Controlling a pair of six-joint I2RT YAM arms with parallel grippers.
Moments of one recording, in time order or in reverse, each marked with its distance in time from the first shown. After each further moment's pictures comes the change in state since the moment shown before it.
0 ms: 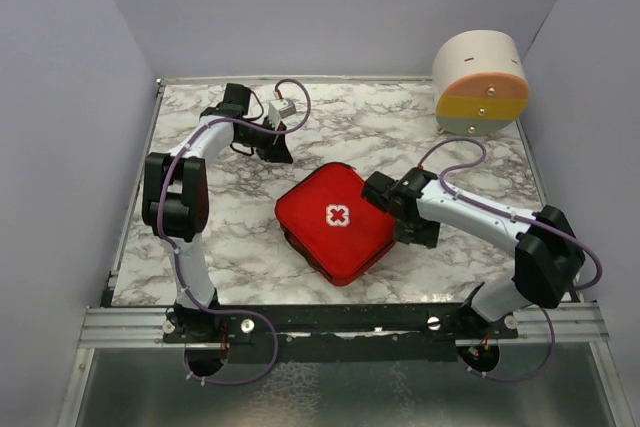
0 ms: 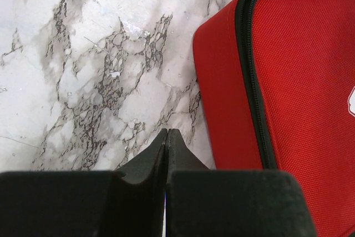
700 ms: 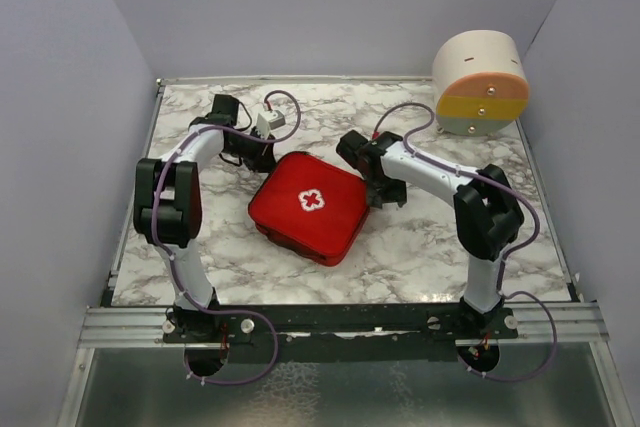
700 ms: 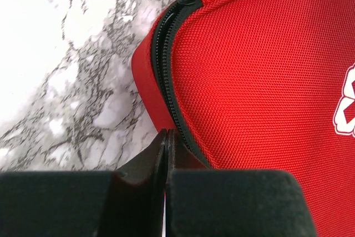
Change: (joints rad) left arm 0.037 -0.053 -0.121 -0.006 -0.055 0.037; right arm -0.092 0.383 0.341 0.193 -0.034 -0.401
